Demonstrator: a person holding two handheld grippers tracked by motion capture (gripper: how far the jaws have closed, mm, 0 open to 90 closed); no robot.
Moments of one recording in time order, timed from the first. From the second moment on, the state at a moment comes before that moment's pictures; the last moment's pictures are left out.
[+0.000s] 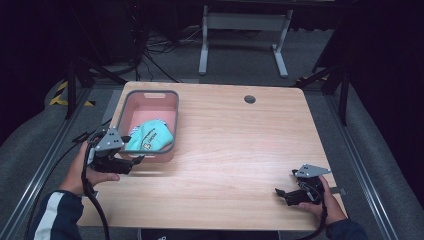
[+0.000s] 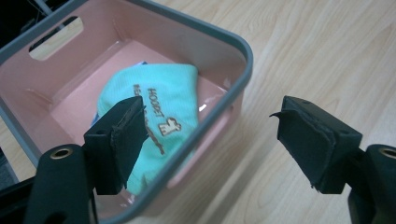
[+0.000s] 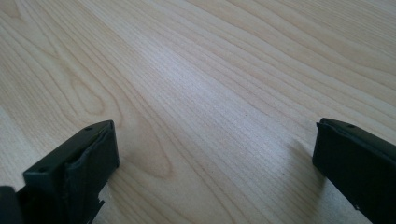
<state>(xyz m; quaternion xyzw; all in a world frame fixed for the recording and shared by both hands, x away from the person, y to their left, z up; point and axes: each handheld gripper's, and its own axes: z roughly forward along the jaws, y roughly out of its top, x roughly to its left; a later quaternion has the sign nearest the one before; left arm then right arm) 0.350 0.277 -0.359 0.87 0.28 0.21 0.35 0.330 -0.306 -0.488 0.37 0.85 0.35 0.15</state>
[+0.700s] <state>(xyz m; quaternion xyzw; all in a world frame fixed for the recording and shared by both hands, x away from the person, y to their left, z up) 0.422 0.257 -0.356 0.90 0.31 0.18 0.26 0.330 -0.306 -0.488 0.37 0.85 0.35 0.15</state>
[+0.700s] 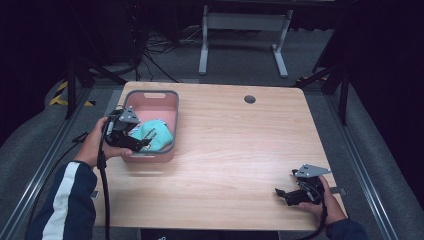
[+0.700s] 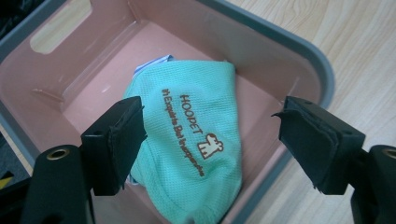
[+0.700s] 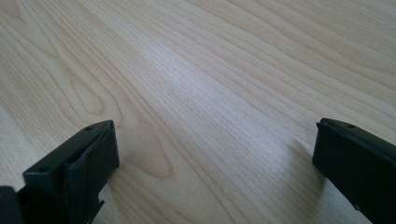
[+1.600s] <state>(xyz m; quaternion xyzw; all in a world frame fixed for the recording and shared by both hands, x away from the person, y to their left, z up) 0.503 0.240 -0.411 0.91 0.39 0.07 0.12 0.332 -0.305 -0.488 0.37 0.85 0.35 0.15</state>
